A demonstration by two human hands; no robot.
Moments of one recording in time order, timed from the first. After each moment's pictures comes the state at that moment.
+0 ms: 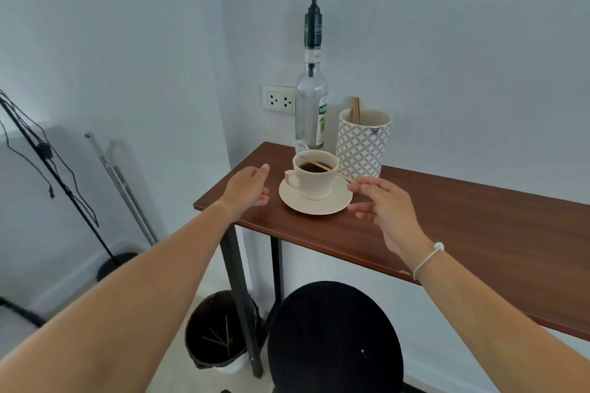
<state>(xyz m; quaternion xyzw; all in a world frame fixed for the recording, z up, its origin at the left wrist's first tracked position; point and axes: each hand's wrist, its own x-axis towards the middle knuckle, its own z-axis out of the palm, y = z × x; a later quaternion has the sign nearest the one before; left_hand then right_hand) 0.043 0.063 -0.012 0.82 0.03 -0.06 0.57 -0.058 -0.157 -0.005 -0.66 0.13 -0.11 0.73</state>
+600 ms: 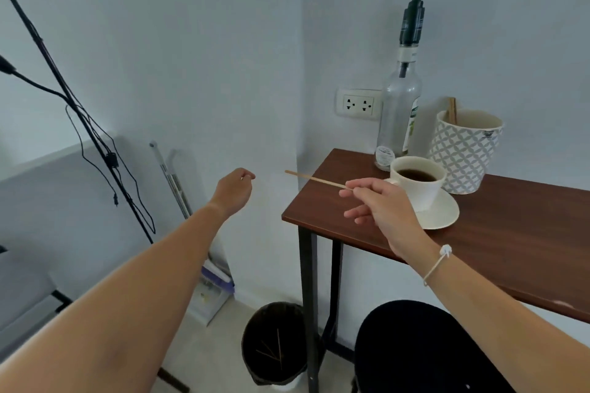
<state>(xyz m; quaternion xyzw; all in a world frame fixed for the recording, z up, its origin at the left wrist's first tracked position) 0.108 0.250 -0.024 0.88 0.06 0.04 0.47 -0.004 0.007 -0.006 -0.73 0.05 -0.08 0.68</state>
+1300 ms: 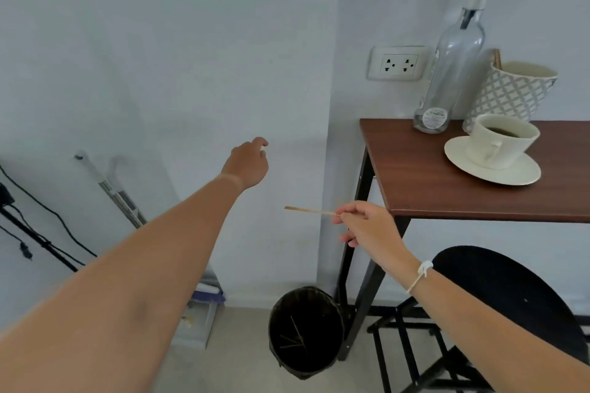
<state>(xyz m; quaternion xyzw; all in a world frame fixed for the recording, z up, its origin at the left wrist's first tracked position) 0.287 0.360 -0.051 0.94 -0.24 -0.02 0.25 0.082 0.223 -0.078 -0.76 0.26 -0.11 0.59</state>
